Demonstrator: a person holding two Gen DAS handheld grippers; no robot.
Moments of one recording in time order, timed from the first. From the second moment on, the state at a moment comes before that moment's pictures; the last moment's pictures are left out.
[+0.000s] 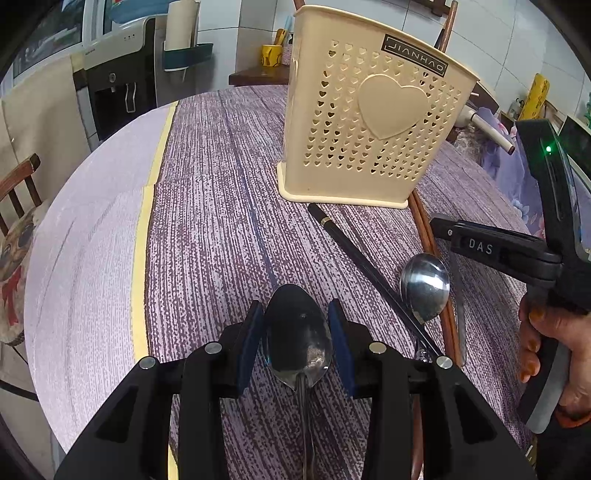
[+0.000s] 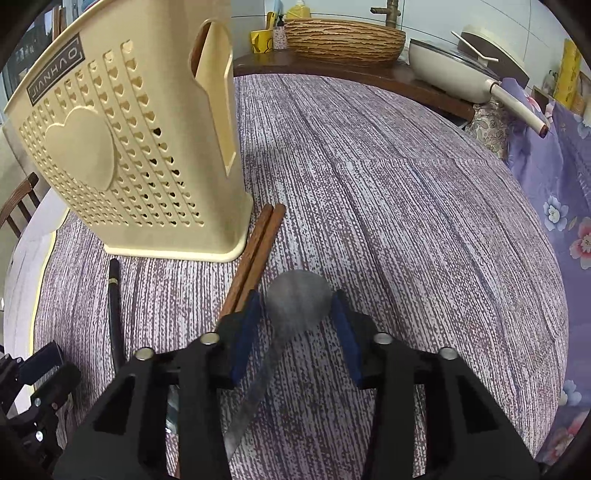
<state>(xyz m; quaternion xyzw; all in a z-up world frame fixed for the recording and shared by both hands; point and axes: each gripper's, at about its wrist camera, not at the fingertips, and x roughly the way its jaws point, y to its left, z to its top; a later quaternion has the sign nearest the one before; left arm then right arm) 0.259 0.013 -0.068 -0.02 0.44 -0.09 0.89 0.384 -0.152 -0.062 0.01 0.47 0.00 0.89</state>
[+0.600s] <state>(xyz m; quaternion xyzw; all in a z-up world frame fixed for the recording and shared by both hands) 0.261 0.011 -0.032 -0.03 0.40 -0.10 0.91 0.354 -0.183 -0.017 0.06 0.38 0.04 0.92</state>
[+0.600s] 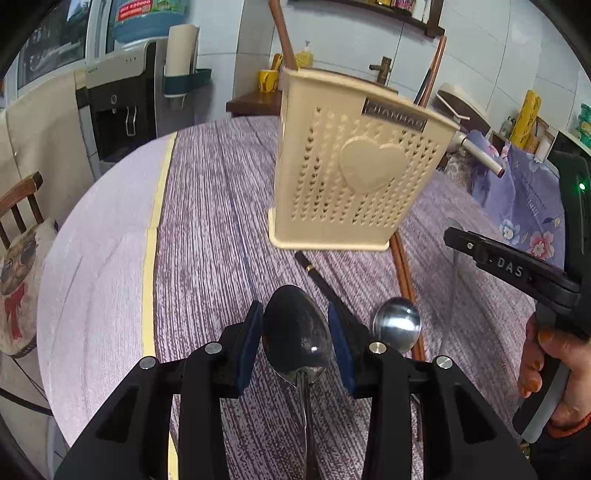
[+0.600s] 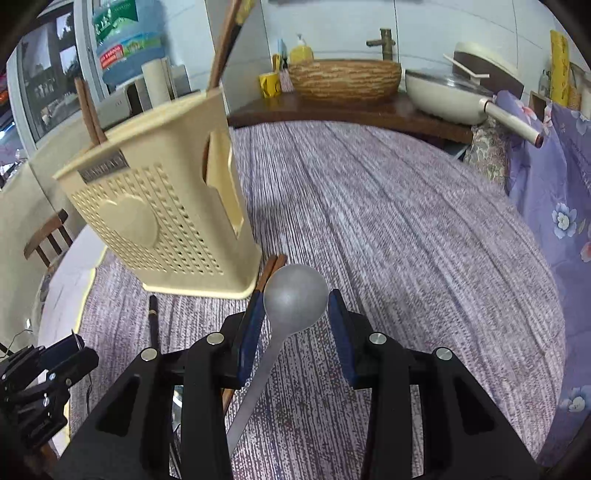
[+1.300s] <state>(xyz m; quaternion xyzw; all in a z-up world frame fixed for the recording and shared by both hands) 0.257 0.014 0.005 -0.04 0.35 -0.09 0.93 0.324 -0.205 0.024 0.04 0.33 0.08 0.94</state>
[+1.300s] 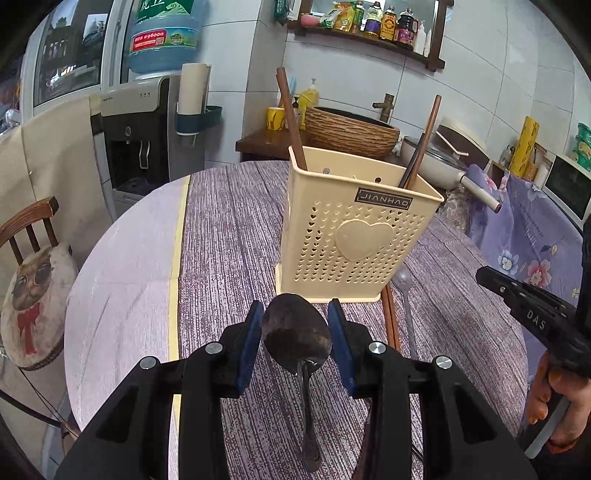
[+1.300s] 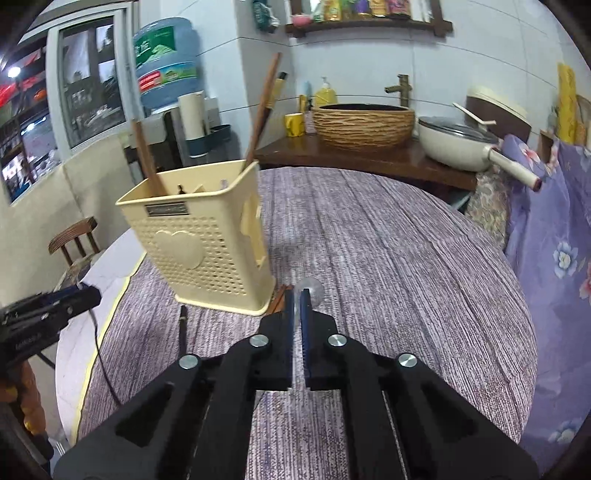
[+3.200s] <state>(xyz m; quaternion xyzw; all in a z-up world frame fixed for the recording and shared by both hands) 0.247 0.021 0.010 -0.06 0.34 -0.09 0.93 0.382 -0.204 -0.006 0.09 0.36 0.07 0.92</state>
